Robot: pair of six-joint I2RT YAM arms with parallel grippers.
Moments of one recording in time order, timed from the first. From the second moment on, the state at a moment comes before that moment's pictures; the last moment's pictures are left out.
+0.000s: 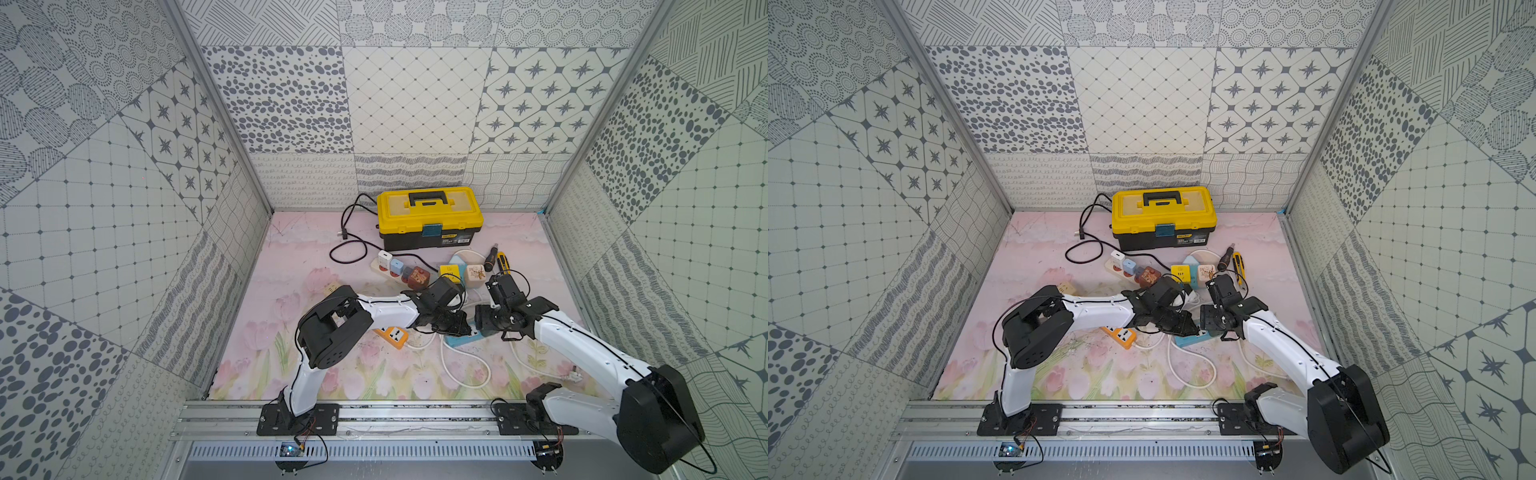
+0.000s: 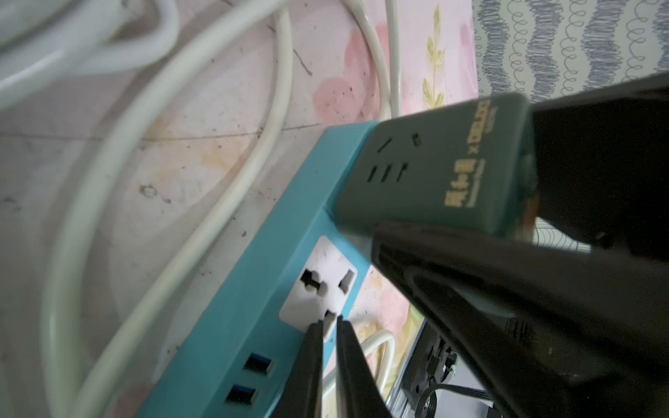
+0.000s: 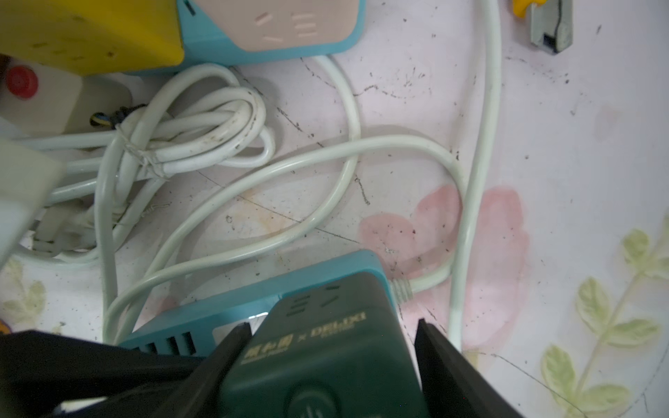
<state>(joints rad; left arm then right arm) -0.93 2.06 1.29 -0.07 0.49 -0.71 0.48 1.17 0.70 -0.67 0.16 0.41</state>
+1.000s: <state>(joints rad) -0.93 2.08 1.28 -0.01 0.58 -0.69 0.49 1.13 0.72 -0.77 0.22 0.52</state>
